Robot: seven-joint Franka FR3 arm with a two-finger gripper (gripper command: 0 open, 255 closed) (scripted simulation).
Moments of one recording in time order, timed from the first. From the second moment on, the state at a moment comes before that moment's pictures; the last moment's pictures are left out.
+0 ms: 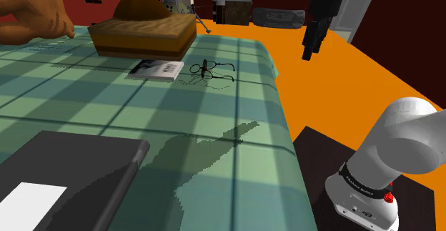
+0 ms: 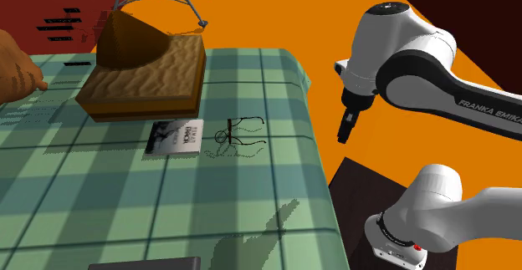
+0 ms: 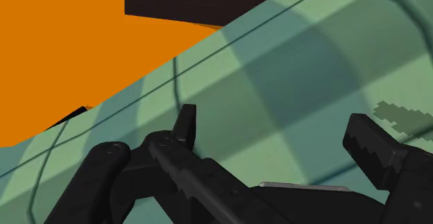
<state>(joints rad) -0.01 -0.75 -0.06 -2.31 0.00 1.47 -0.12</state>
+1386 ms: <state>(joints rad) 0.06 -0.06 0.08 -1.88 0.04 1.71 0.07</state>
